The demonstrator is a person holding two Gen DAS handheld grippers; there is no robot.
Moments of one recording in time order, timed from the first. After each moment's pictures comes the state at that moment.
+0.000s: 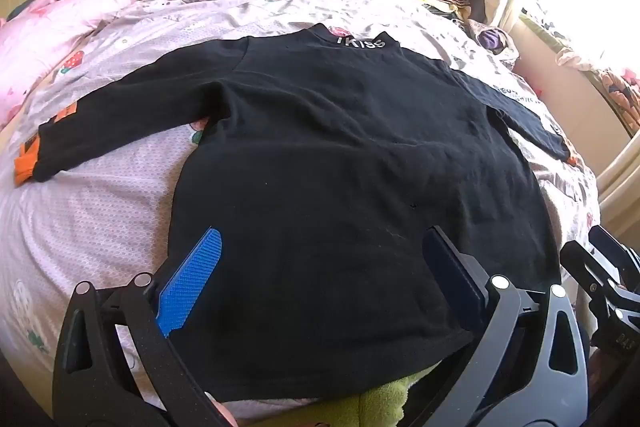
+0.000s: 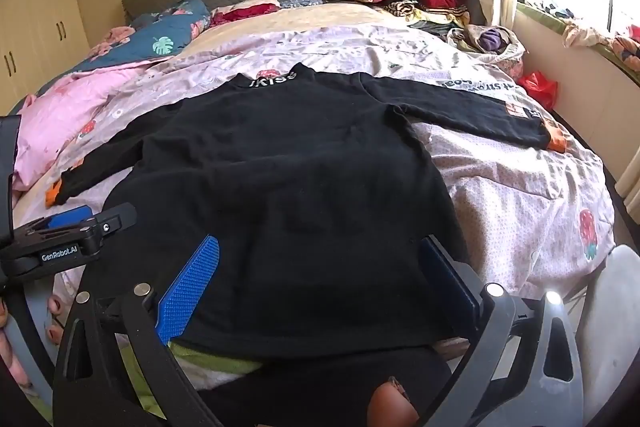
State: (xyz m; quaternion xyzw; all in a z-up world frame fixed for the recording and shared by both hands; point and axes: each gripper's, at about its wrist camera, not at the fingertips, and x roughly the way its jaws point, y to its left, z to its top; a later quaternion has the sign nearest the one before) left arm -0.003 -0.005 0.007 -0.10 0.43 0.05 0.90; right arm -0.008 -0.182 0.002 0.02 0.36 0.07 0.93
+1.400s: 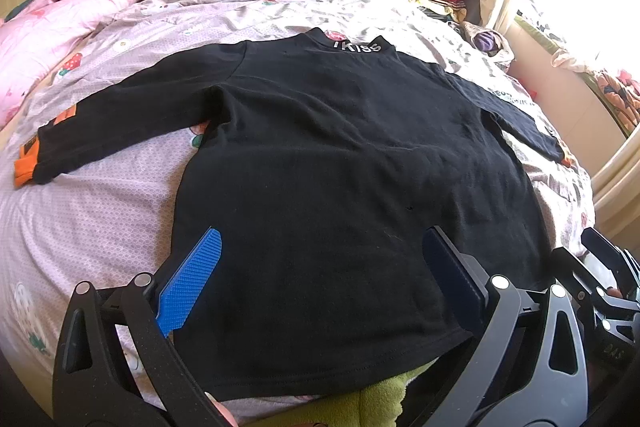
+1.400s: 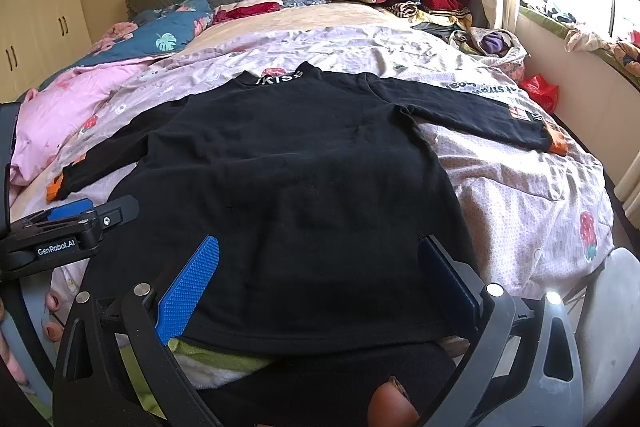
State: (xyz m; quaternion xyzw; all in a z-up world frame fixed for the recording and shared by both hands) left arm -0.005 0.005 0.008 -0.11 0.42 0.04 0.90; right arm -0.012 -0.169 0.004 0.00 0.36 0.07 0.93
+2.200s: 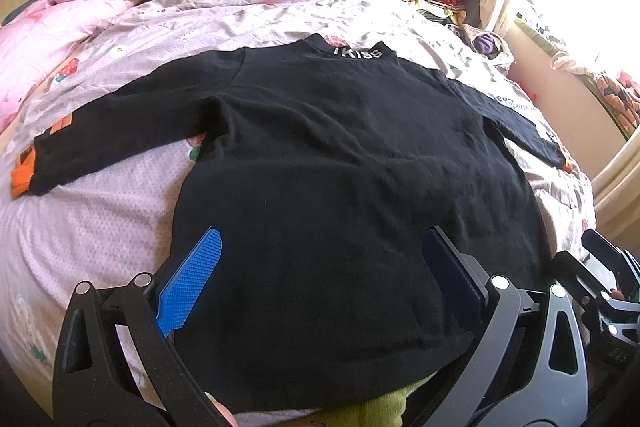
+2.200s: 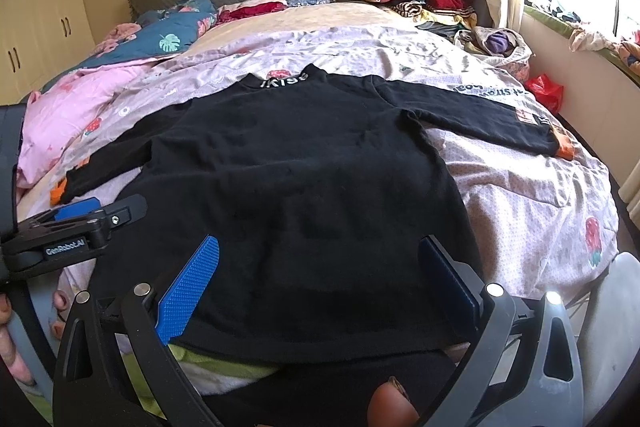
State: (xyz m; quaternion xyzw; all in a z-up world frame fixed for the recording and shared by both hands) left arm 0.009 0.011 0.011 -0.11 0.42 0.03 0.90; right arm 0.002 -0.165 0.011 0.01 0.36 0.08 0.93
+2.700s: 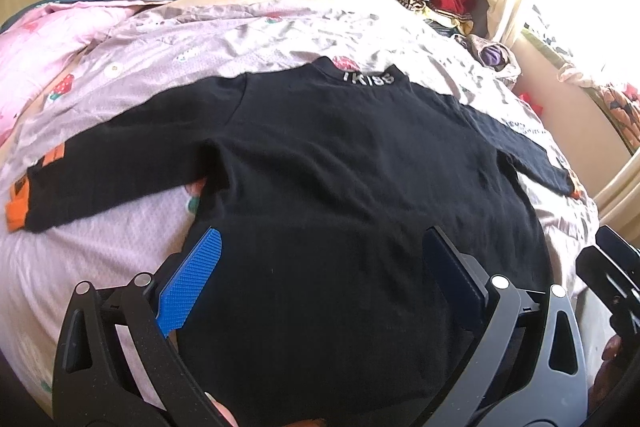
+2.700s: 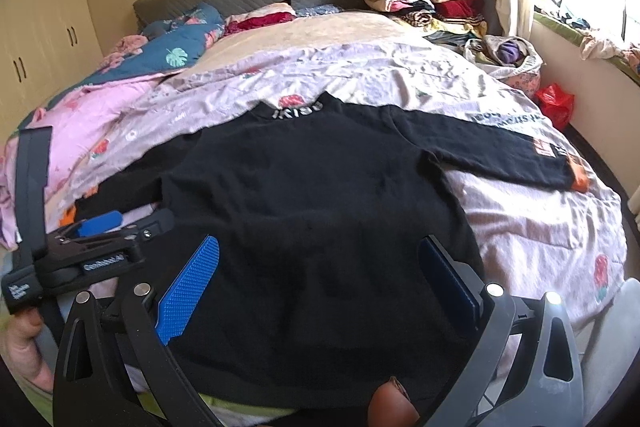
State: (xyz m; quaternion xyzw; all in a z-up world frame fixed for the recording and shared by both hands) left arm 0.054 0.027 0.024 -0.11 0.41 0.04 0.91; right arm 0.044 -0.153 0.044 0.02 0.35 0.09 0.93
